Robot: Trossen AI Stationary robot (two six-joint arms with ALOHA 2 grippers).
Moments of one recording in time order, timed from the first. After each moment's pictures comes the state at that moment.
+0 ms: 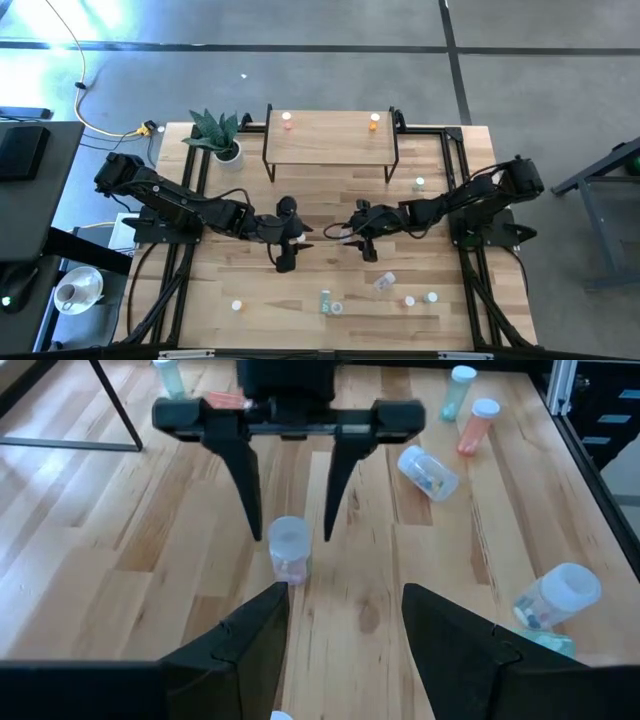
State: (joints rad) left arm -0.19 1.44 0.92 -0.11 -0.29 -0.22; right arm 0.13 1.59 0.62 0.33 0.03 0.02
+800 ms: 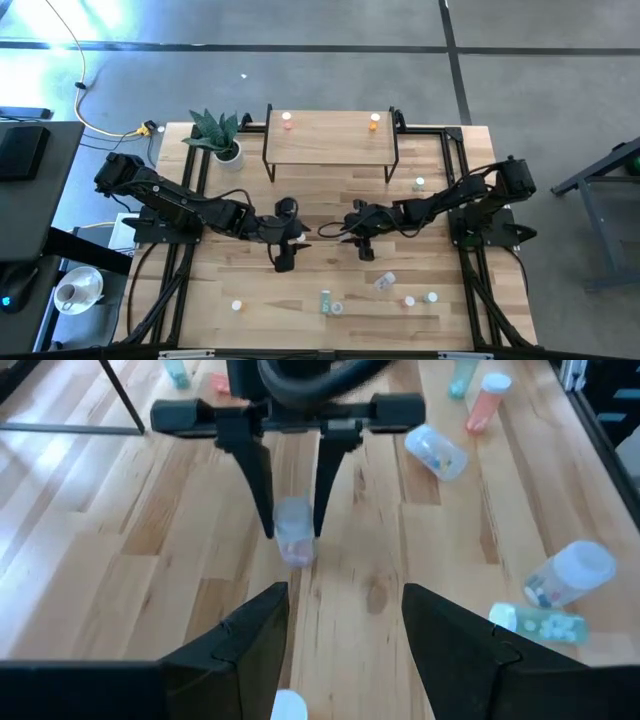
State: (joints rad) left arm -0.19 1.44 0.92 -0.17 -0.29 -0.22; right arm 0.11 1.64 0.67 0.30 -0.01 0.03
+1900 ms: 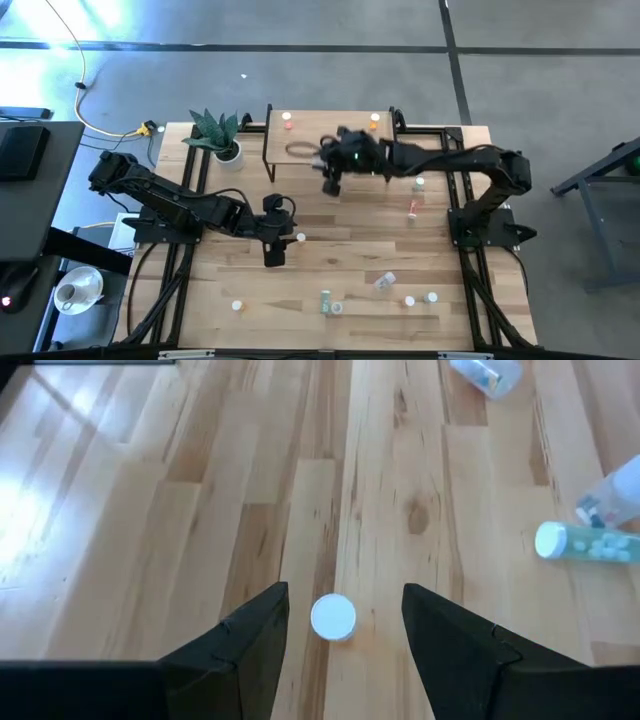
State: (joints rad) left arm -0.18 1.37 0.92 -0.39 -0.33 -0.23; right arm -0.18 1.64 1.40 -0.25 0.15 -0.14
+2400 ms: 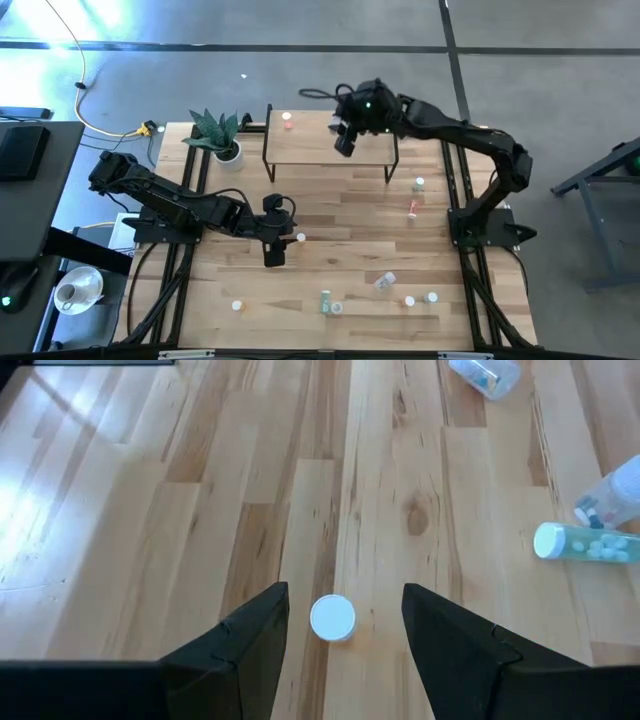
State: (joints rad) left arm -0.18 1.37 0.92 -0.39 -0.33 -0.23; right arm -0.40 1.64 1.67 -0.61 0.07 -0.14
